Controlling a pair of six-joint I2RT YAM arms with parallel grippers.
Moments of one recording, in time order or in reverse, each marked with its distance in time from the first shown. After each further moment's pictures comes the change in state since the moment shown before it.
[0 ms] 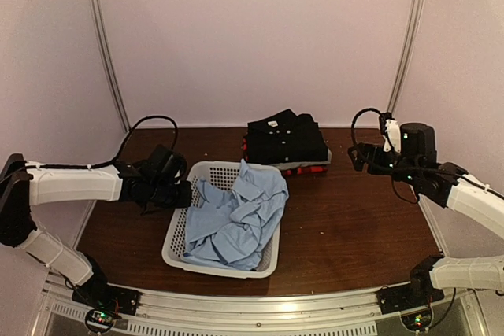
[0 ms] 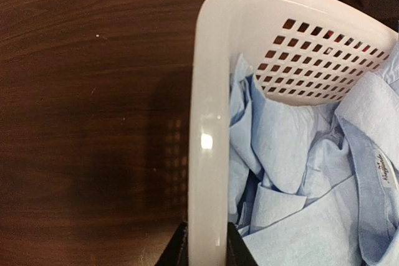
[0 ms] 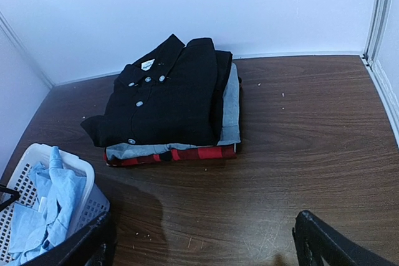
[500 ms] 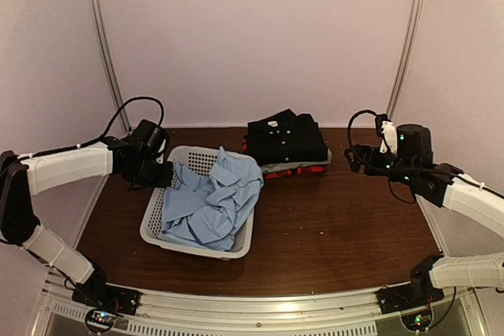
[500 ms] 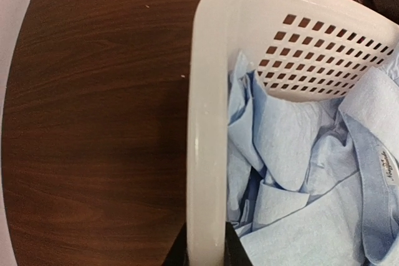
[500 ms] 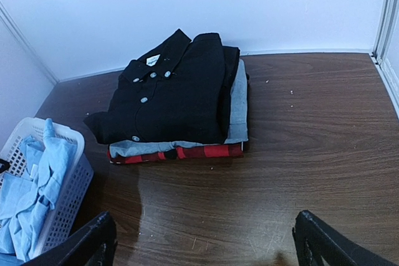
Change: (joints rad) left arm 0.183 0.020 0.169 -0.211 -0.023 0.225; right arm 0.000 0.025 -0.019 0.042 -0.026 0.001
